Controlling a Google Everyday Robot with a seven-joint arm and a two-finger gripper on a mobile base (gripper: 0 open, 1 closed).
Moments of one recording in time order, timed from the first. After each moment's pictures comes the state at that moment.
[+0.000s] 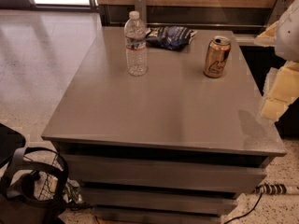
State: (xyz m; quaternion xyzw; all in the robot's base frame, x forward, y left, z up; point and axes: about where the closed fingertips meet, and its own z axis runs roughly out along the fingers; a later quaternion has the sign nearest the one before) arm 0.438 -0.217 0.976 -0.60 0.78 -0.03 0.16
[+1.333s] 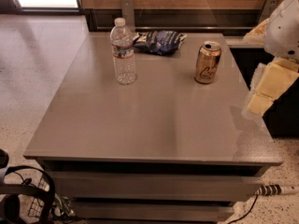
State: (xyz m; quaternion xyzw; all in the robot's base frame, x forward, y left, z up) arm 0.449 -0.194 0.977 -0.60 0.77 0.00 0.19
